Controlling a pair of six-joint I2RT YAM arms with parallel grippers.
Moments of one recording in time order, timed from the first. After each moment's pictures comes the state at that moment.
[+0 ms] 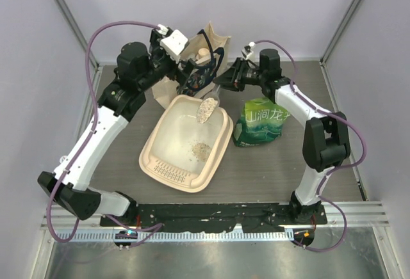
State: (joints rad) left arm -0.51 1.38 1.61 -0.30 0.16 0.37; right arm 0.28 1.80 1.40 0.09 -0.88 0.99
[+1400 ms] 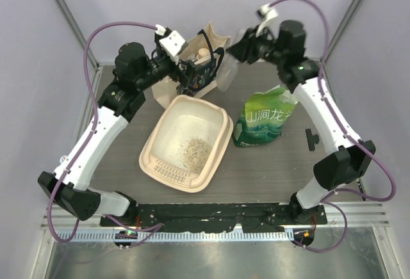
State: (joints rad) left arm -0.49 1.36 1.57 -0.21 0.30 0.31; right arm 0.37 1.60 1.69 -0.28 -0.52 0.17
